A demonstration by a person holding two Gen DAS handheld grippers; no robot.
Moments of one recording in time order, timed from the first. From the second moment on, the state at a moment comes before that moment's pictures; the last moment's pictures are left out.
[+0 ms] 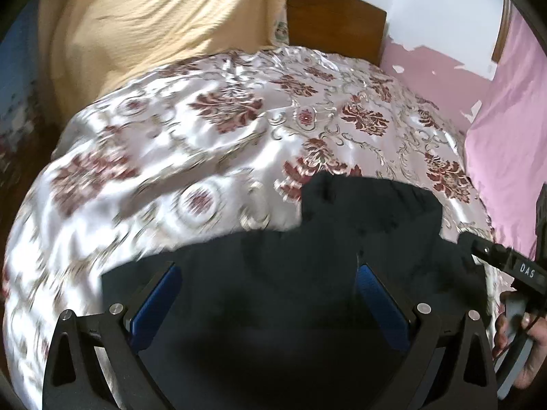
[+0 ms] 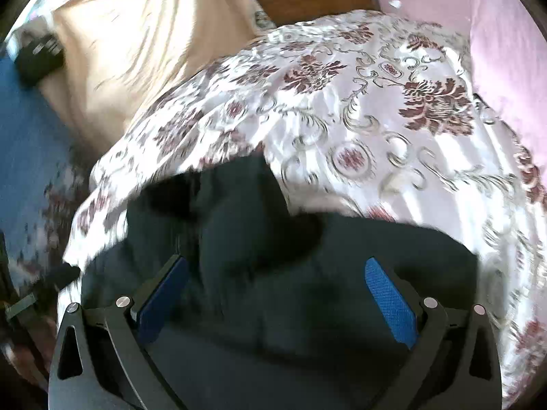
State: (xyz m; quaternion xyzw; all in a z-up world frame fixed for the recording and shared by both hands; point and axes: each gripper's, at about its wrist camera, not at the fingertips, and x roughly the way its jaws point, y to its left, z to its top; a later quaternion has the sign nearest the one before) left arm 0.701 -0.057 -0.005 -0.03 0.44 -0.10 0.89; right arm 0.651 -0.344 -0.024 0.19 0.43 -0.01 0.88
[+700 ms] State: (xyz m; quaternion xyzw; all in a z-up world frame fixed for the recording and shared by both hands) left arm 0.672 -0.058 0.038 -0.04 0.38 -0.16 0.91; right arm 0.643 -0.333 0.008 0.13 0.38 0.04 0.92
